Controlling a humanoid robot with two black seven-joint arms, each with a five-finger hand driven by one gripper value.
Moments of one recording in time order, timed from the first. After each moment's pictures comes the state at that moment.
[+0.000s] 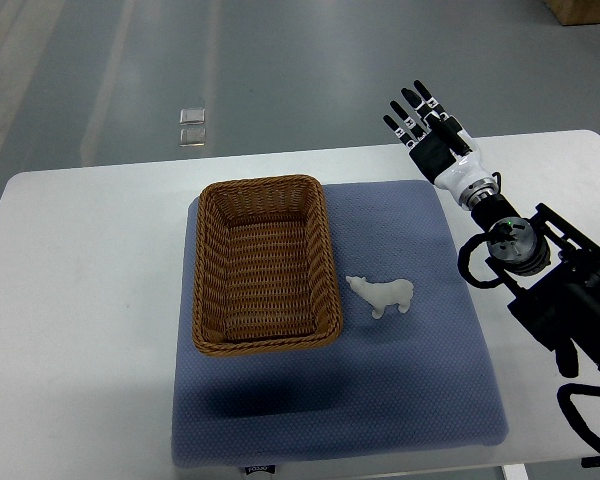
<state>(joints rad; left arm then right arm) 0.00 0.00 -0.22 -0.23 0.01 -0.02 0.09 0.68 -0.06 1.08 0.66 -0.08 0.31 0.18</state>
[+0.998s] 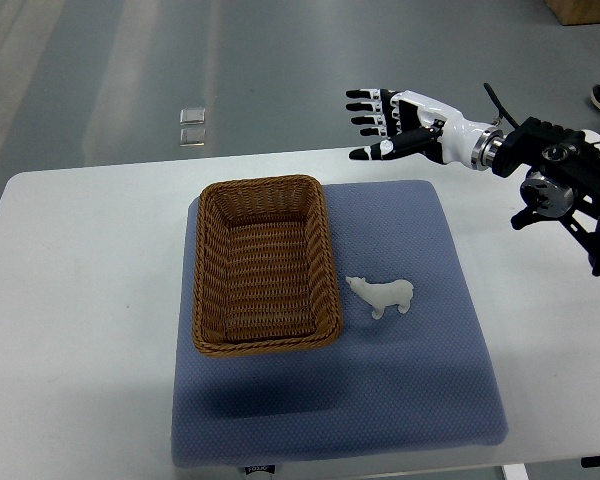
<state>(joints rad) 0.00 0.00 -0.23 -0.23 0.01 -0.02 0.09 0.95 -0.41 0.58 0.94 -0.79 0.38 0.03</state>
